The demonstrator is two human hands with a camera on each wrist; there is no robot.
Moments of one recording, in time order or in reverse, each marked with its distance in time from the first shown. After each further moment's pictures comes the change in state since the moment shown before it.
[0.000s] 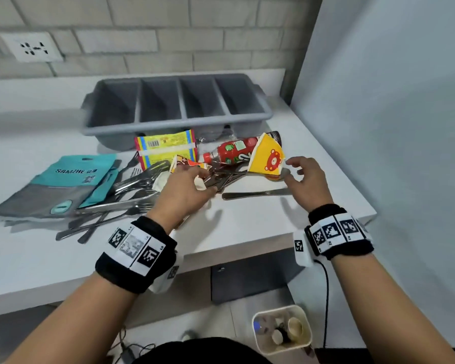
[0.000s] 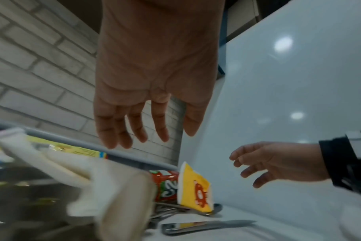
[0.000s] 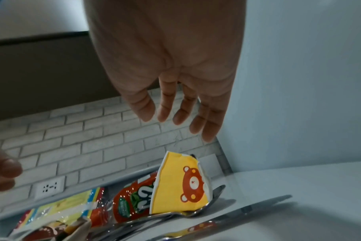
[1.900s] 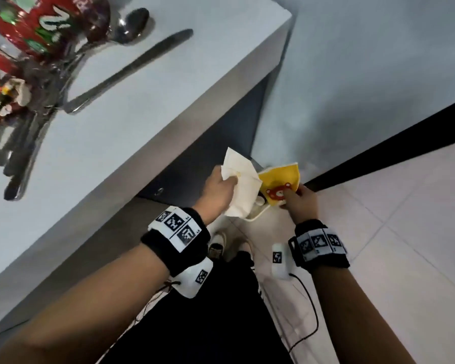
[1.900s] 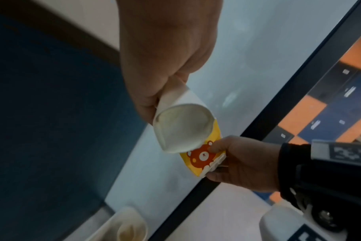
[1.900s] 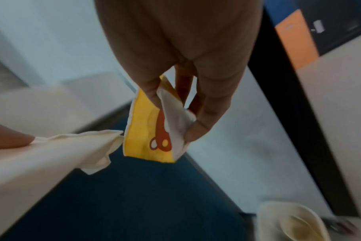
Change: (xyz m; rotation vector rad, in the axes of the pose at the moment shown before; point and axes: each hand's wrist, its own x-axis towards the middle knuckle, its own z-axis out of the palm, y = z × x) left_hand -0.093 0.013 0.274 -0.402 -0.723 -0.234; right_hand -0.264 0.212 0.036 0.408 0.330 1.110
